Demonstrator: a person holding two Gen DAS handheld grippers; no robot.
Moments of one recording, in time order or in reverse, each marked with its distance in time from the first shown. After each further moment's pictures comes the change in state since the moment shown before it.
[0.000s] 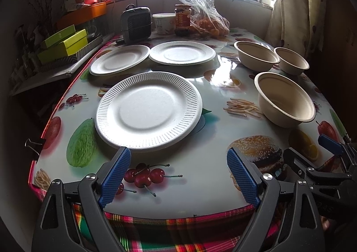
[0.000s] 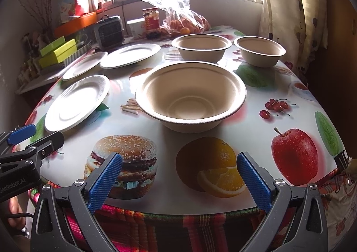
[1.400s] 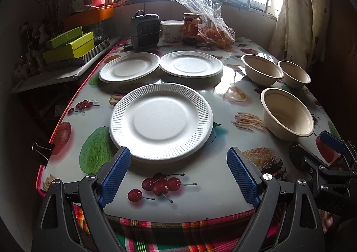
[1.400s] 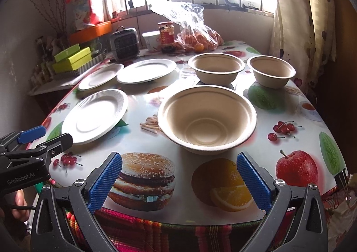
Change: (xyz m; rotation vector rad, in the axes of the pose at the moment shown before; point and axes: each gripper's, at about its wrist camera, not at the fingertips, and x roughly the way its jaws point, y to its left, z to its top) left arm -0.015 0.029 0.014 -0.045 -0.033 -0.017; right arm -0.023 0.010 0.025 -0.051 -0.089 0.082
